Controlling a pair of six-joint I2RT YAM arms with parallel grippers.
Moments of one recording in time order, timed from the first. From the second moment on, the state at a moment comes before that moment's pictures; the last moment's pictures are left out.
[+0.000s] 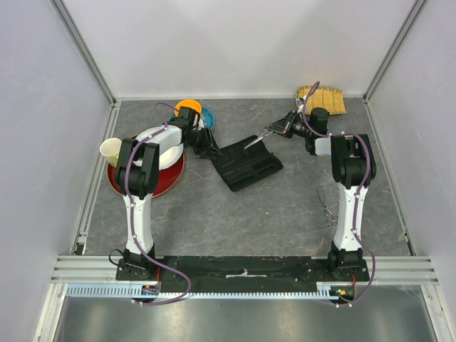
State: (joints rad) left arm -0.26 2.17 1.54 -0.44 0.52 -0.58; right arm 0.06 2.30 1.36 0.71 -0.90 0.87
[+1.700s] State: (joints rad) left arm -0.28 2.17 1.54 -0.45 0.50 -0.58; right arm 0.07 2.31 1.36 0.65 -0.86 0.81
